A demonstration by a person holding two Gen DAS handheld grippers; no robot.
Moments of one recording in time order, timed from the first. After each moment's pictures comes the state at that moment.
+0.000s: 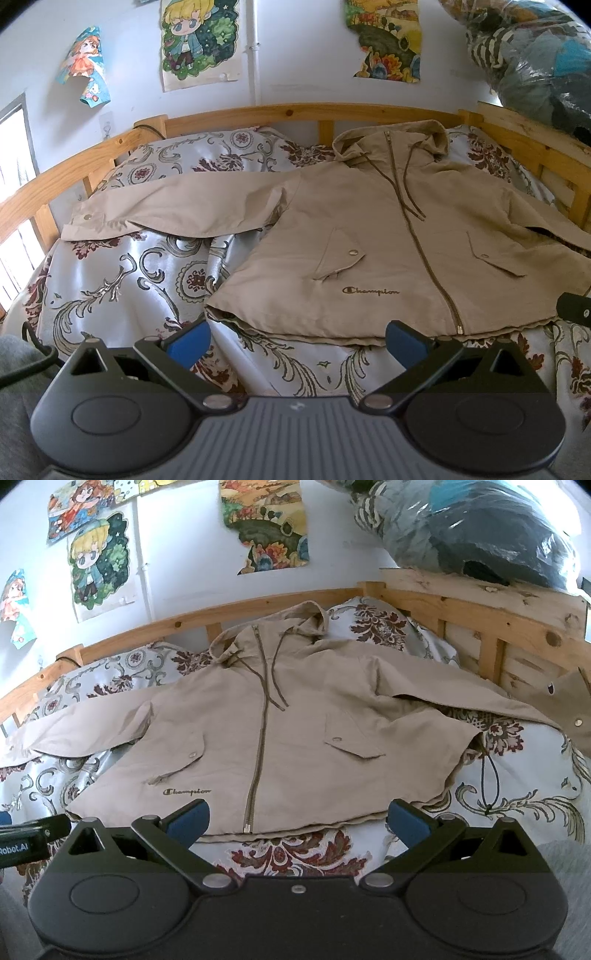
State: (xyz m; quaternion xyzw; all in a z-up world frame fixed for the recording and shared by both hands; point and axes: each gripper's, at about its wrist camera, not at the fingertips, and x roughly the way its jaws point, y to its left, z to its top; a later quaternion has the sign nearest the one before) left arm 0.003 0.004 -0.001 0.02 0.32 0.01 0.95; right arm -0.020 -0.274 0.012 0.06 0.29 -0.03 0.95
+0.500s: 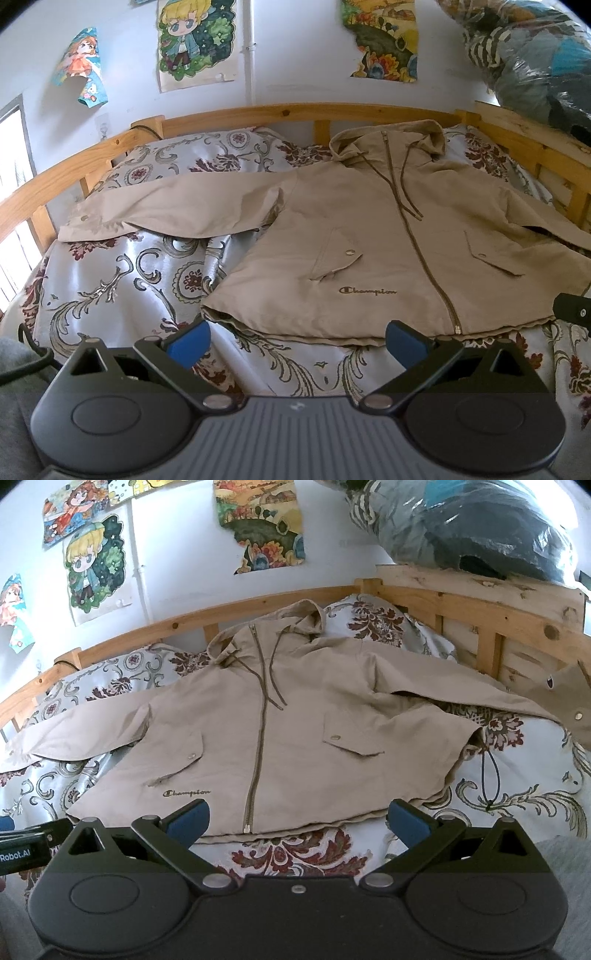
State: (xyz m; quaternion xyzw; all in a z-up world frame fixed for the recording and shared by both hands) left arm 0.003 0.002 -0.003 0.02 0.32 0.01 0.95; right arm -0.017 -0.273 0.011 0.07 0.30 -0.03 0.95
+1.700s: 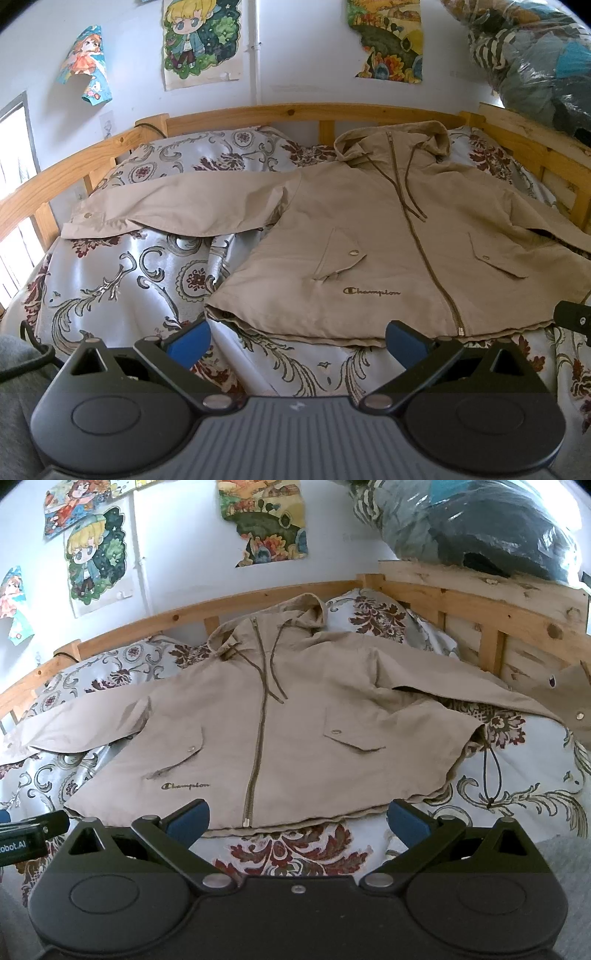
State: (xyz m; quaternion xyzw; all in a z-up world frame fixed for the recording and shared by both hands) left arm 0.005 0.004 -0.001 0.02 0.32 0.02 0.95; right arm -0.015 -0.272 0.011 0.07 0.31 -0.03 0.95
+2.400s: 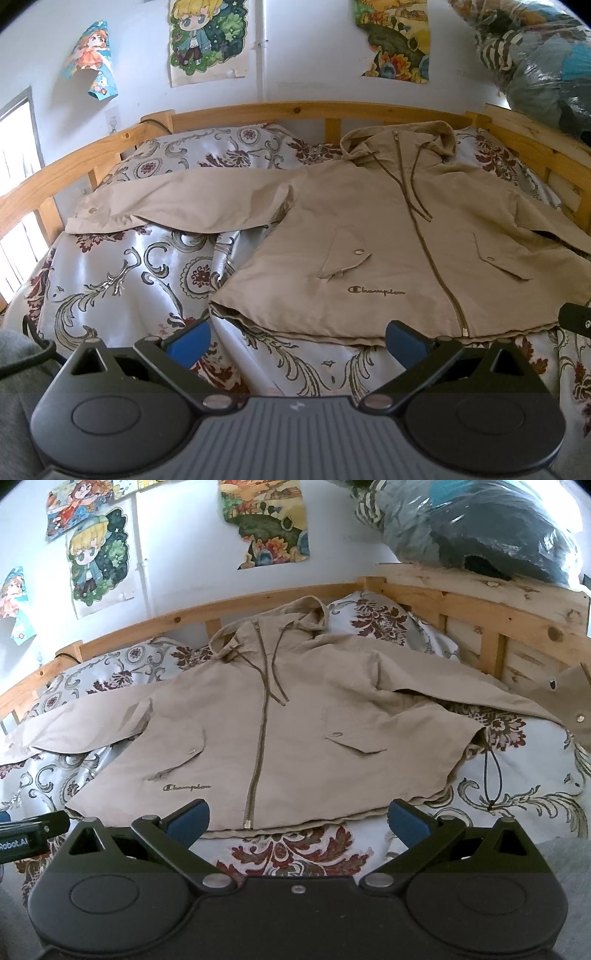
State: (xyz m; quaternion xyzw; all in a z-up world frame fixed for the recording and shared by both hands) left arm 0.006 0.005 -0.004 0.01 0.32 0.02 0.95; right arm -0.015 -0.272 0.011 0.06 0.31 -0.03 0.95
